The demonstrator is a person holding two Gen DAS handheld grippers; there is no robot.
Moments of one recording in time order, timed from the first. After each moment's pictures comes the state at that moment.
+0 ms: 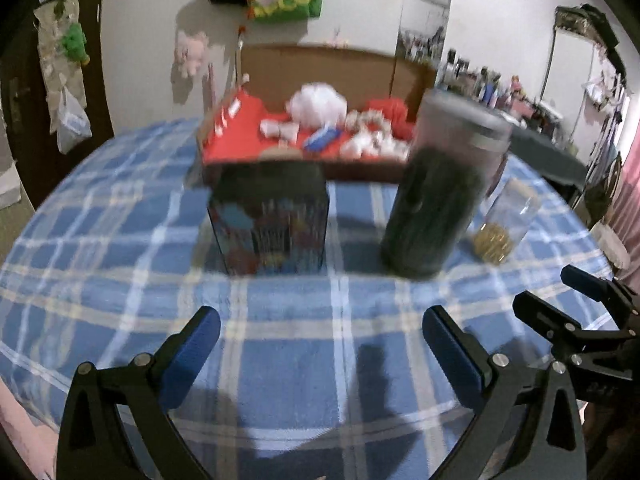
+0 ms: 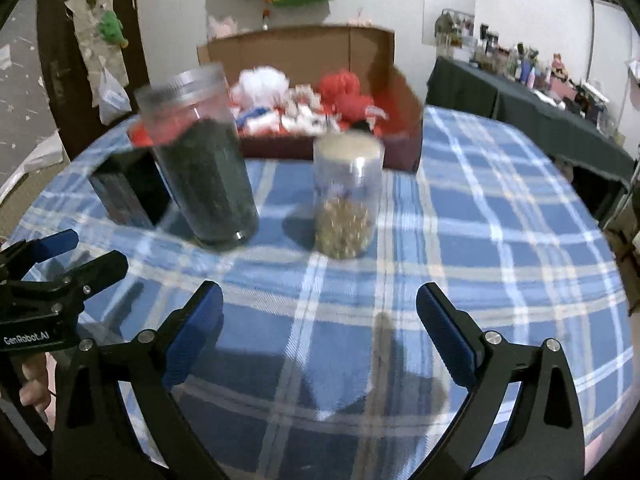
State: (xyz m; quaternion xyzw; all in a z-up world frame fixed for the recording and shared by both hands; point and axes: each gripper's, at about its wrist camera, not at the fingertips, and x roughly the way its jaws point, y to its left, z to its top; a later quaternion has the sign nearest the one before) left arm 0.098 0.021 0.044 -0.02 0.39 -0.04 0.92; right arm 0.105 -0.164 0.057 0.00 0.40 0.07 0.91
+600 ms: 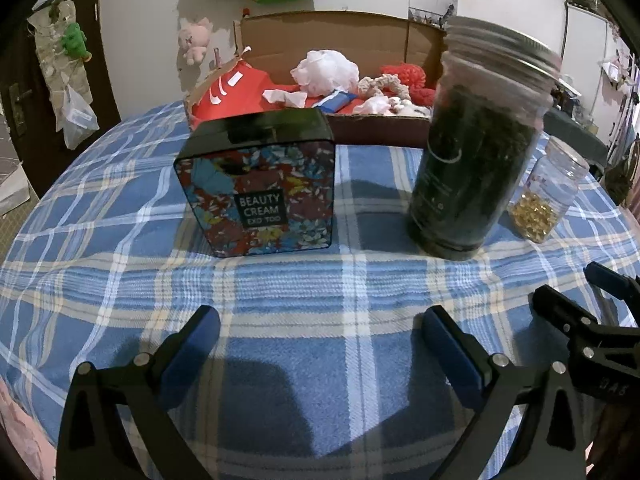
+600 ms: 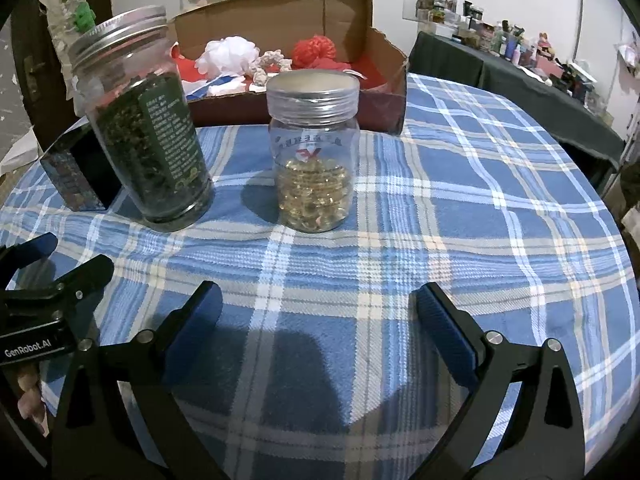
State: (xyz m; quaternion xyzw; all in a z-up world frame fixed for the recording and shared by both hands) left arm 0.110 0.011 0.018 0.01 0.41 -0.01 0.91; right arm 0.119 -0.172 0.026 0.00 0.42 0.03 0.90
